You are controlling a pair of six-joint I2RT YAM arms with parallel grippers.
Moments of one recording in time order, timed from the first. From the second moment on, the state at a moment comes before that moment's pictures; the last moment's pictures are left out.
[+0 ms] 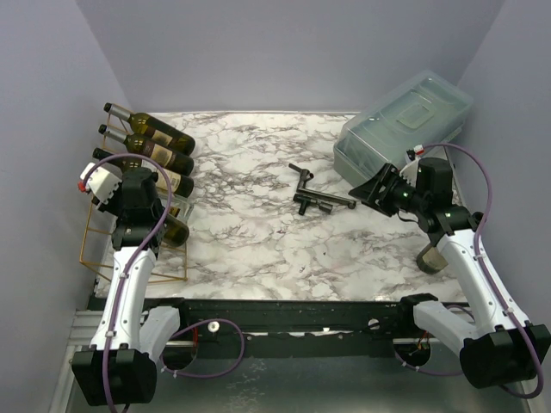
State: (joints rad) left arm 0.03 0.88 0.80 -0.30 -0.93 -0.57; right arm 0.13 0.99 0.89 -0.47 -0.46 0.71
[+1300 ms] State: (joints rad) left arm 0.05 0.86 0.67 -0.29 -1.02 -0.77; right arm 0.13 0.99 0.88 -0.47 -0.47 0.72
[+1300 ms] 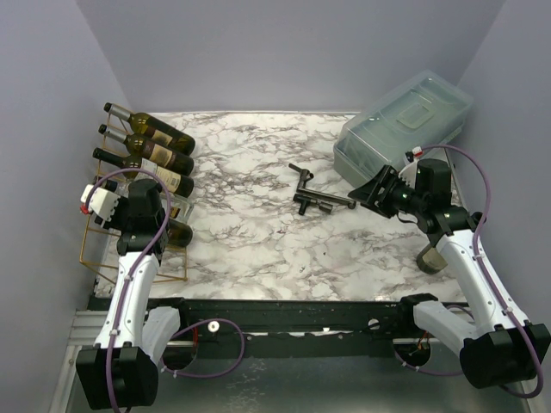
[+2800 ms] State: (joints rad) left arm -0.10 0.62 0.88 -0.45 -0.22 -0.77; right arm 0.13 0.93 1.33 -0.89 0.34 0.36
